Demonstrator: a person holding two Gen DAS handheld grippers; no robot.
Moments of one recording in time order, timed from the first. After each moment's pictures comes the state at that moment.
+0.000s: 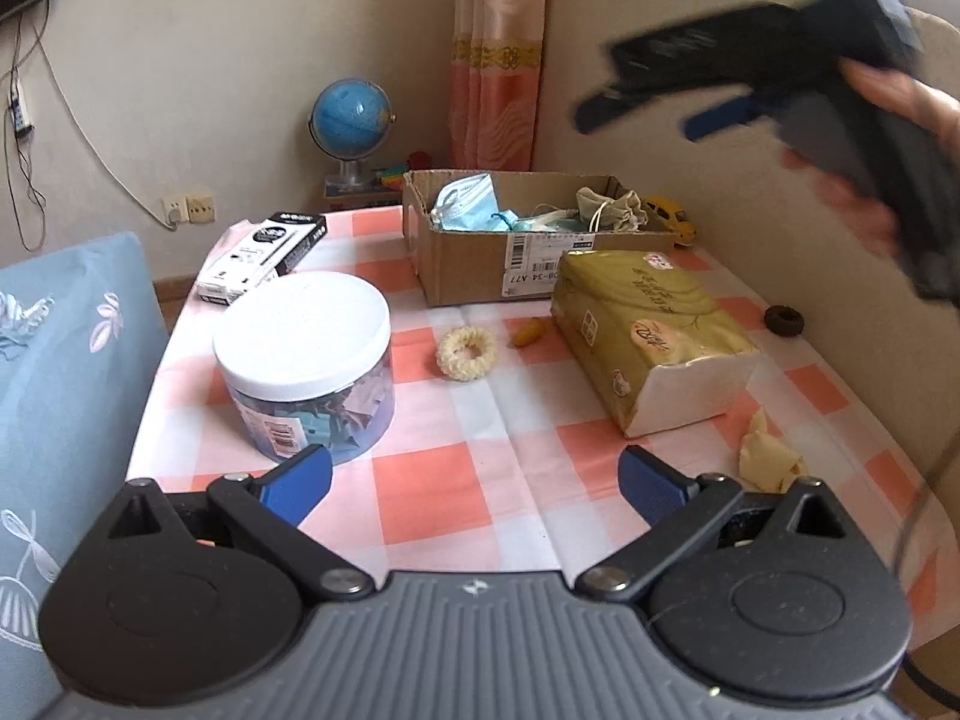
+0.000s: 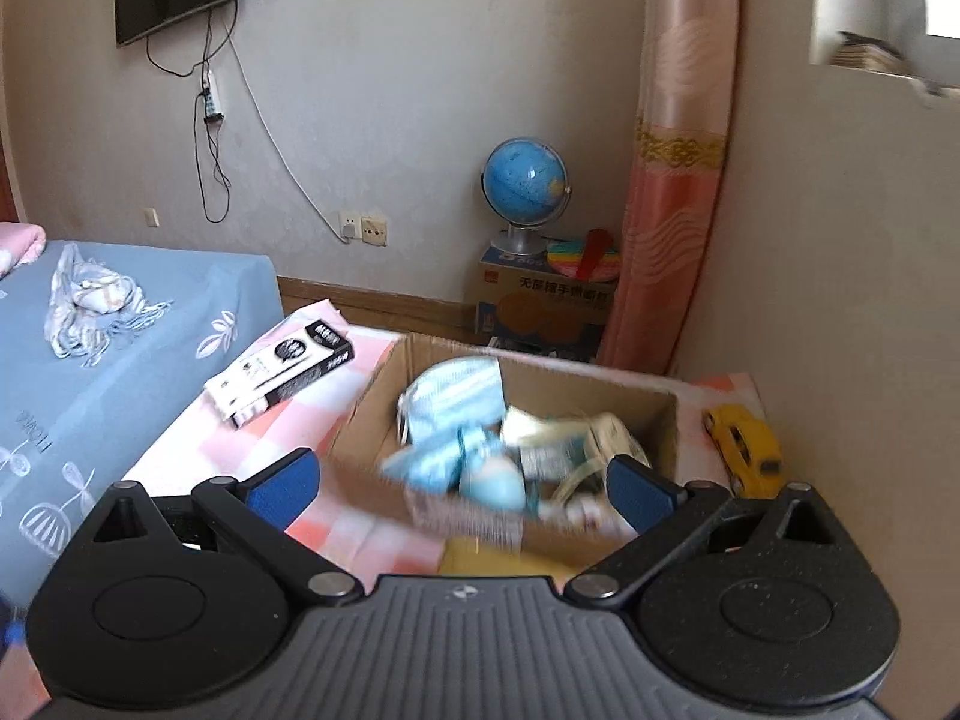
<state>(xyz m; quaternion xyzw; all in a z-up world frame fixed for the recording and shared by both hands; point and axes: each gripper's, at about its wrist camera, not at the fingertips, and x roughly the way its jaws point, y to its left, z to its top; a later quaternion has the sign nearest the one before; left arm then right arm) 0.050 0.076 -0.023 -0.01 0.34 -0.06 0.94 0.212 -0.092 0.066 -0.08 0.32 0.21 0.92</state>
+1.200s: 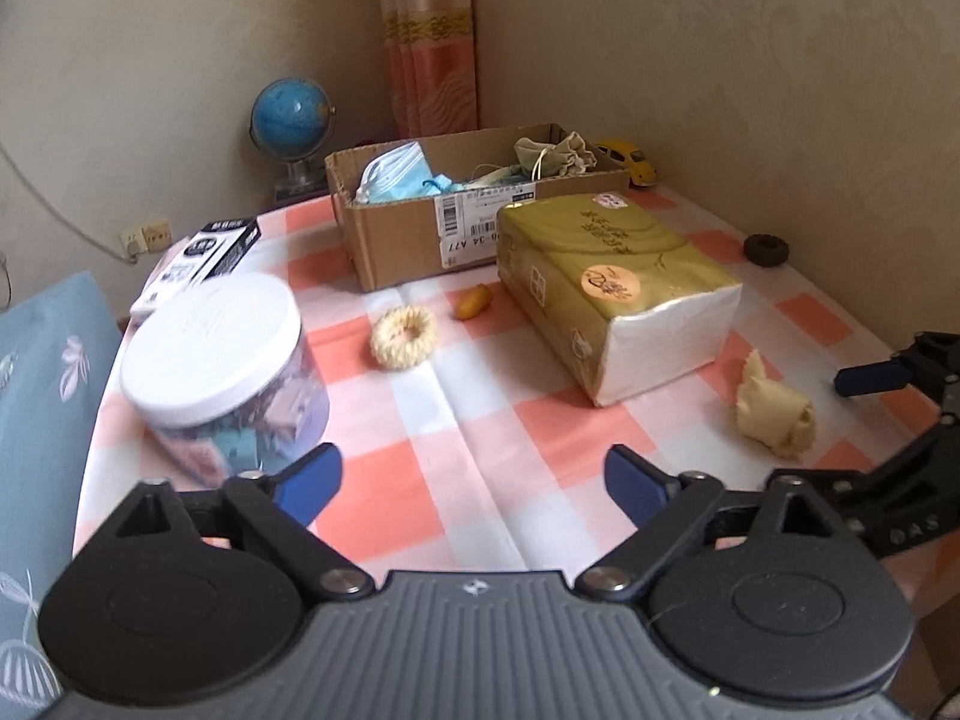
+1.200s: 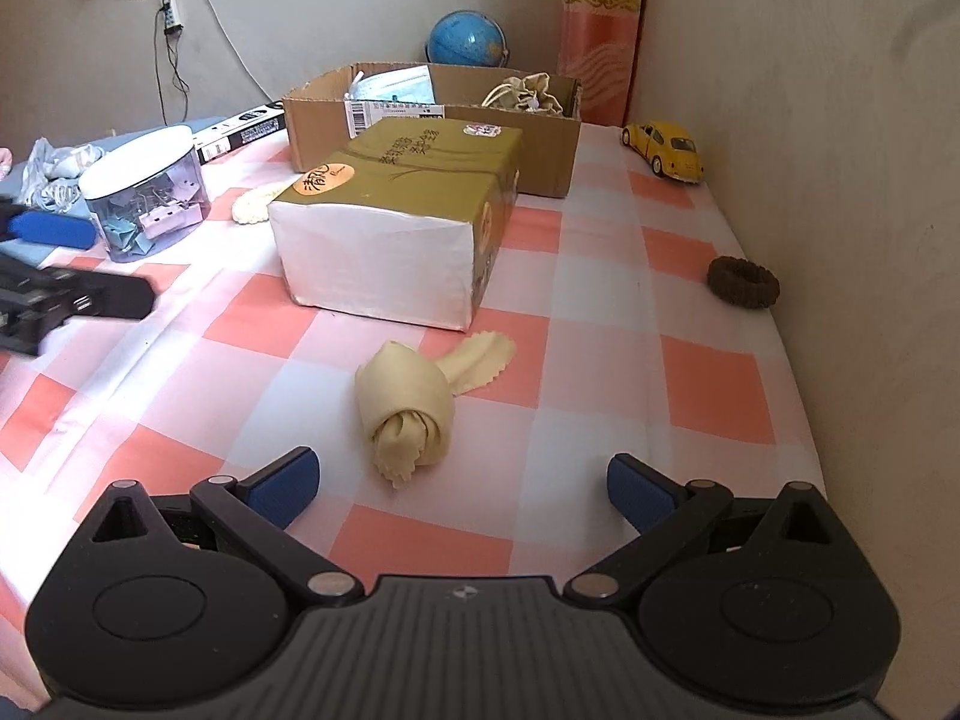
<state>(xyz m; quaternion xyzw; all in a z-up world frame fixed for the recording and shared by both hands) 0.078 0.044 -0.050 0.06 0.35 -0.10 0.93 0.074 -0.180 -0.082 -0.08 0.39 0.16 0.90</state>
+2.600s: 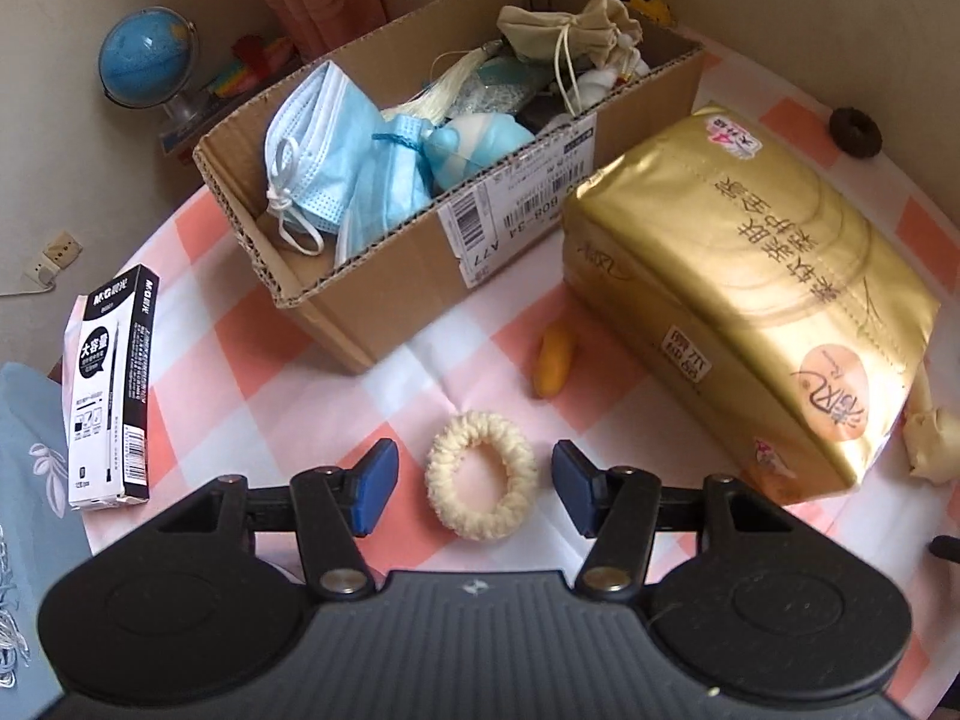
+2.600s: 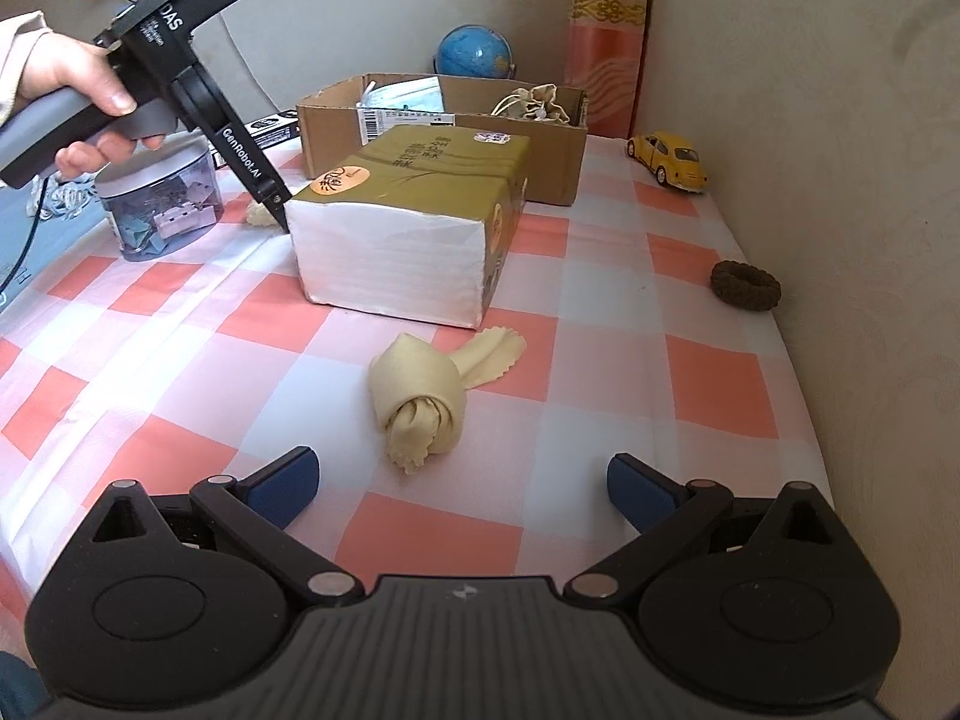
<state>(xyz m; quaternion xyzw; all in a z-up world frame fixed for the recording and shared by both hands) 0.251 0.038 -0.058 0.20 0.51 -0.17 0.82 0.065 -0.181 -0.083 -0.08 0.38 0.17 0.91</state>
